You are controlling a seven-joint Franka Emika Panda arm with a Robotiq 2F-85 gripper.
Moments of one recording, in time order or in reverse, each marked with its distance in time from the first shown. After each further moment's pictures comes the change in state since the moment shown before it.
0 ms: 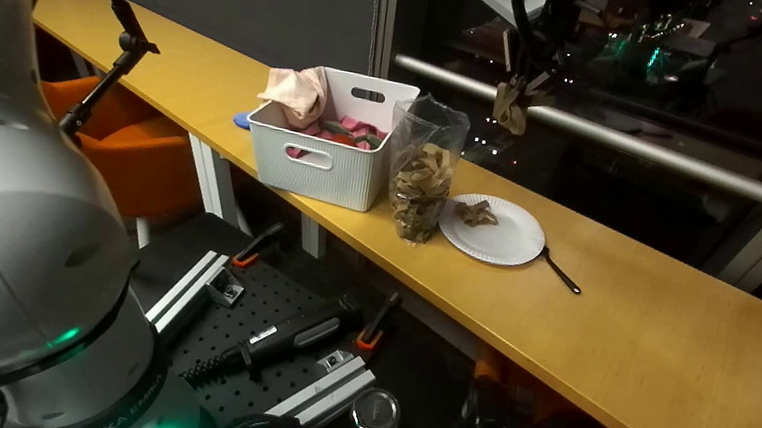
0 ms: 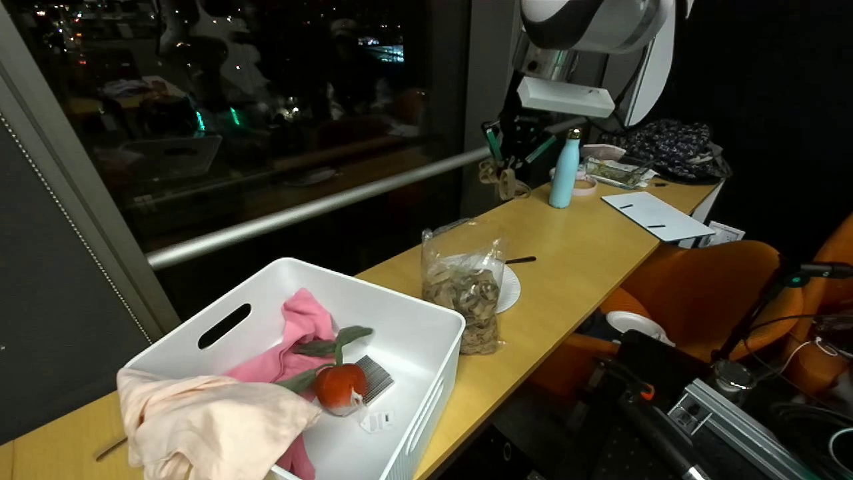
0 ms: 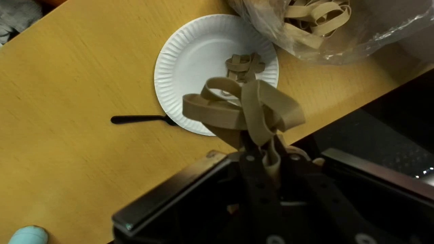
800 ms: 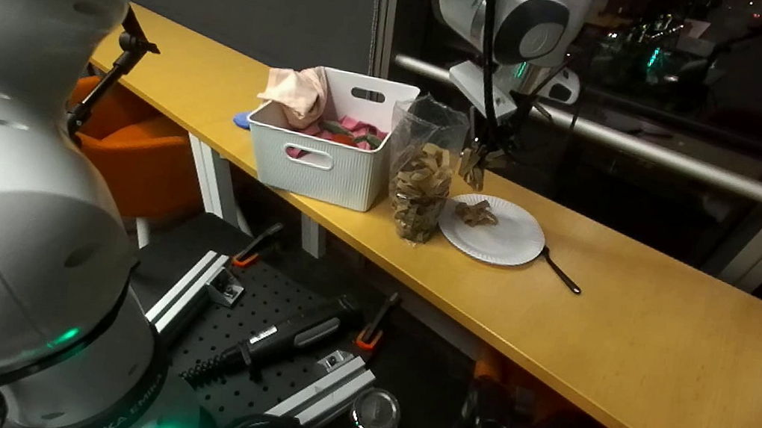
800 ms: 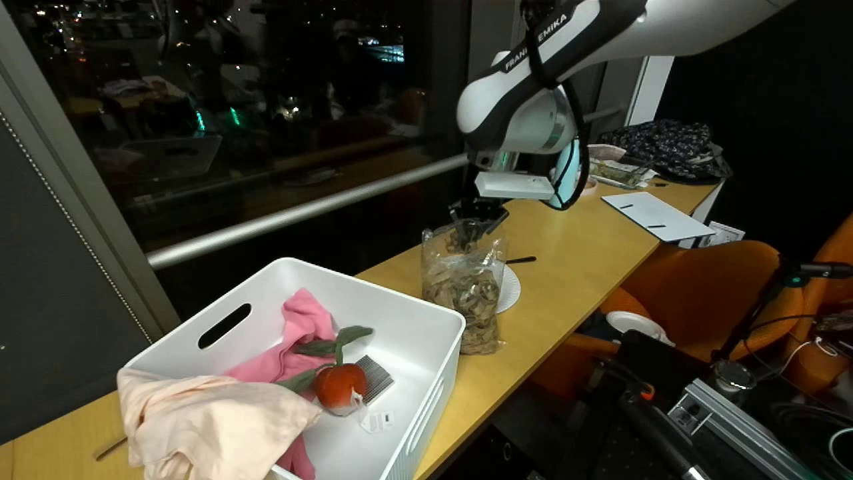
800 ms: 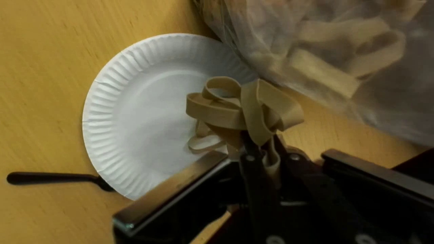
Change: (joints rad) arm -0.002 0.354 0.055 0.141 0.163 0.075 -0.186
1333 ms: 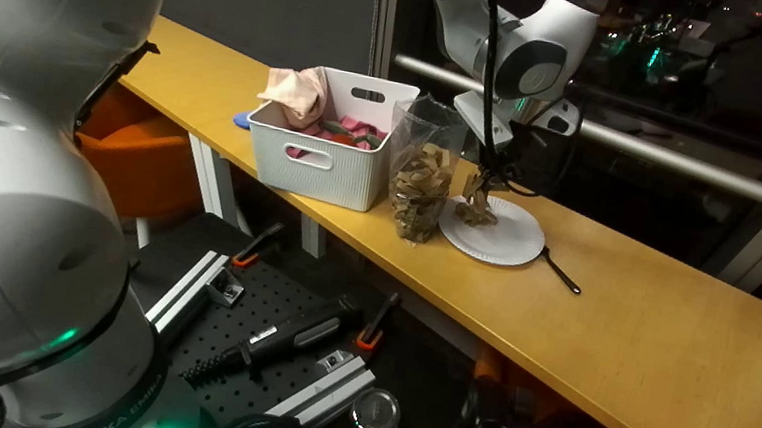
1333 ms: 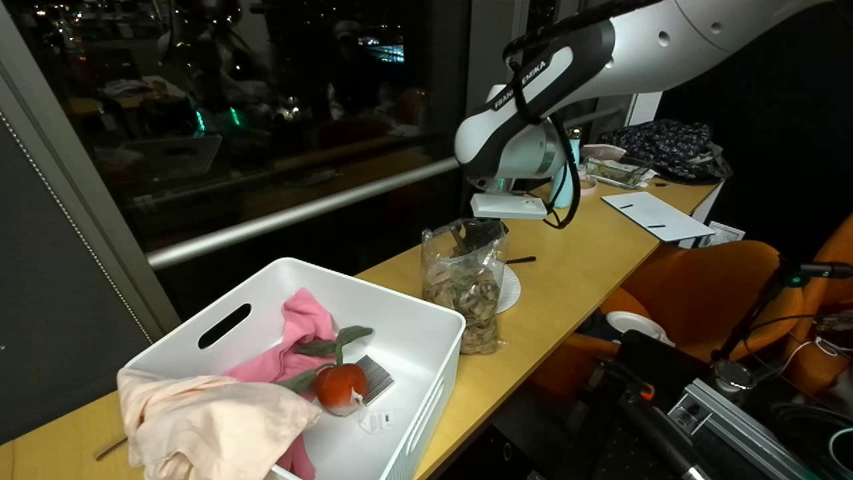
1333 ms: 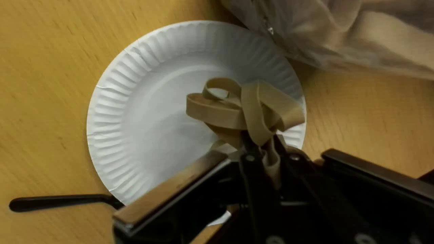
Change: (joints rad) arm -0.018 0.114 -0.002 0.058 0.001 0.053 0.070
